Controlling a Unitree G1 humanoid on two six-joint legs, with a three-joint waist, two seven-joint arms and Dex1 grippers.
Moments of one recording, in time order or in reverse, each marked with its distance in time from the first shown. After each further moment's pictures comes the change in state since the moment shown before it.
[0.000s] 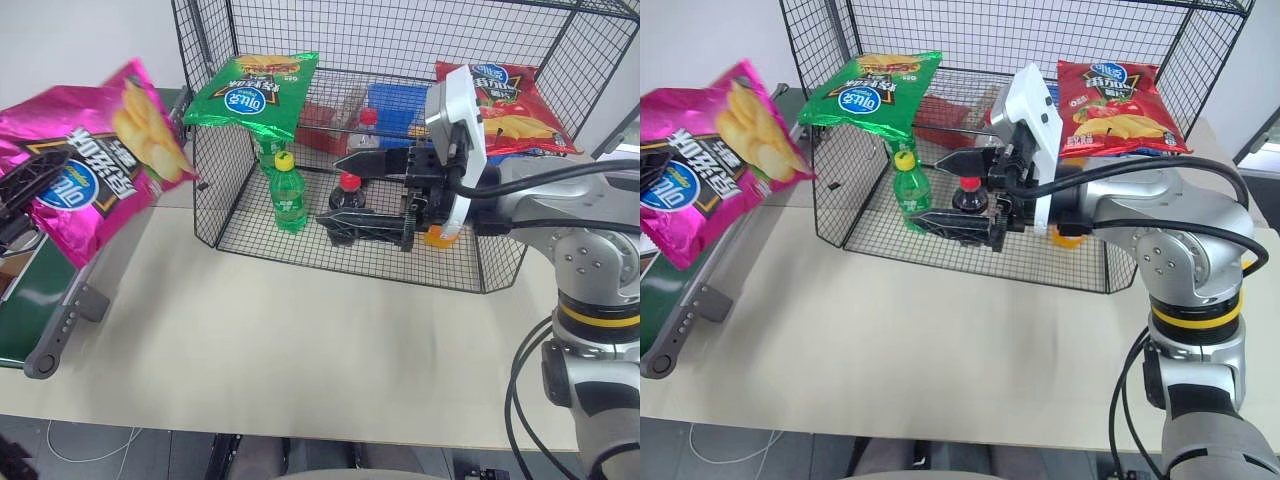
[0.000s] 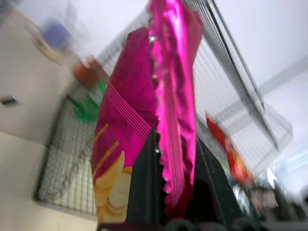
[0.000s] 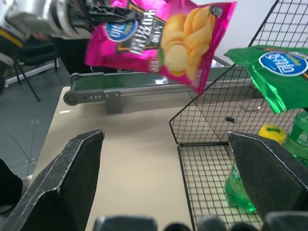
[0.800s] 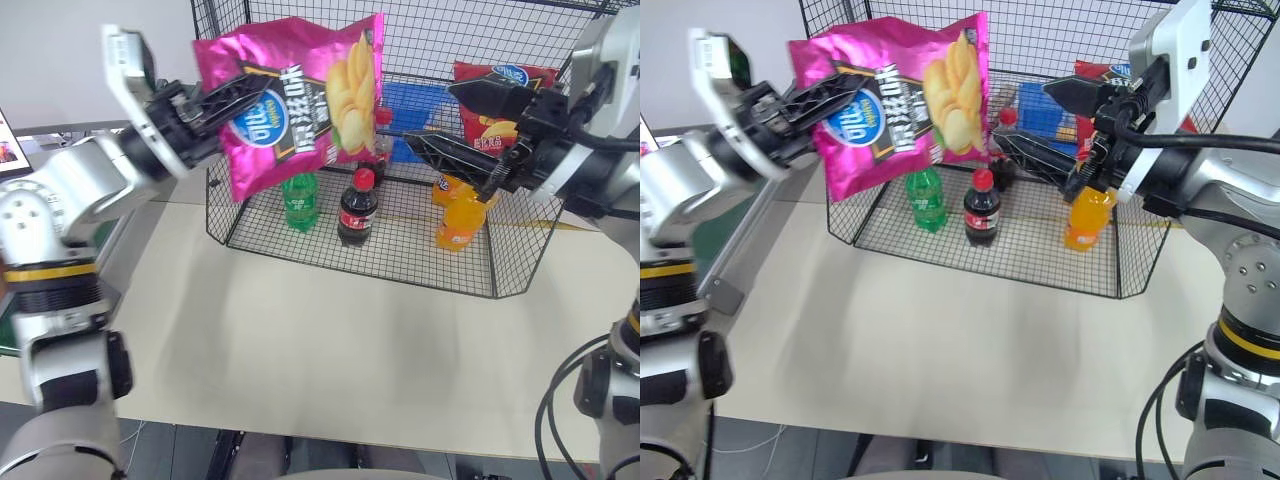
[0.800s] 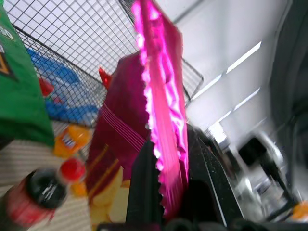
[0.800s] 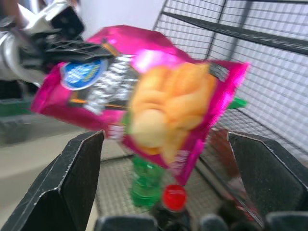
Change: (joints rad) left arm -0.672 -0.478 -0.654 0.134 0.079 -0.320 0.045; right arm 0.097 -0.152 -0.295 -0.125 0.008 0.000 -0.229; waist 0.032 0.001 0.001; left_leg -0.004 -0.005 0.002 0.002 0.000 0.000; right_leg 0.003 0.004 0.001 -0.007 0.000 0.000
